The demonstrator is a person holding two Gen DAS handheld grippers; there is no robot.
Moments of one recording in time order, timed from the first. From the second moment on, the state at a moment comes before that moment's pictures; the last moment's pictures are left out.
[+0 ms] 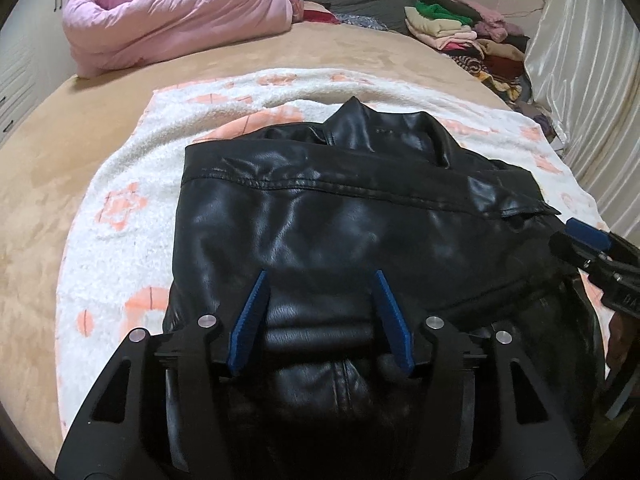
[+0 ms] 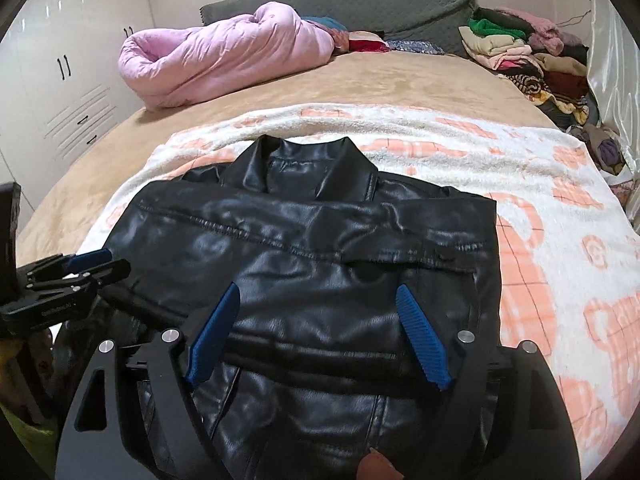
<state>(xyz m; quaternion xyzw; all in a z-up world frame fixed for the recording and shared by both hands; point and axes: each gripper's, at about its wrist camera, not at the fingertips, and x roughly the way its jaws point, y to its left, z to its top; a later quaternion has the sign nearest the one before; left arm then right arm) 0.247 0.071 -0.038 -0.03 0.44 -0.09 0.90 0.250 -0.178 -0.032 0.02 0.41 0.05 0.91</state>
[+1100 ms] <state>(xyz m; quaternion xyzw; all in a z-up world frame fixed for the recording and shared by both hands) 0.242 0.071 -0.063 -0.04 0.45 -0.09 0.89 0.244 -0.187 -0.060 0.04 0.44 0.03 0.90</state>
